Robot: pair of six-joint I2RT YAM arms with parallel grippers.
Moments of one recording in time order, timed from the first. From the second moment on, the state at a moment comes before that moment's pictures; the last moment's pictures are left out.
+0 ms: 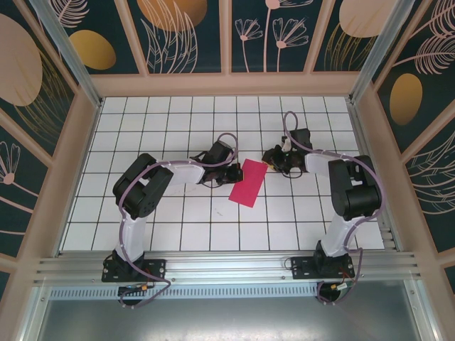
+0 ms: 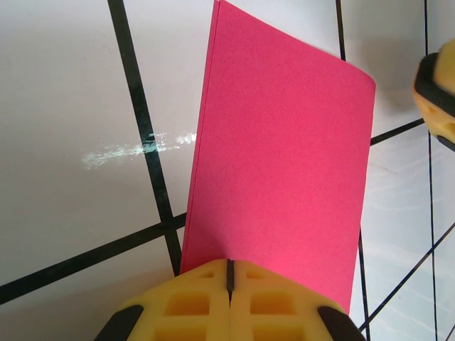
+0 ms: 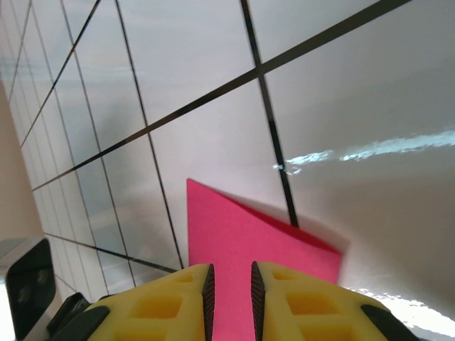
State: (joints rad) left arm -0.70 2.04 1.16 -0.01 0.35 -0.73; right arm 0.22 1.79 0.91 -0.04 -0.58 0.76
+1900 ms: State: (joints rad) left arm -0.70 2.04 1.16 -0.01 0.35 -0.73; right arm 0.42 1.62 0.62 0.03 -0.57 0.84
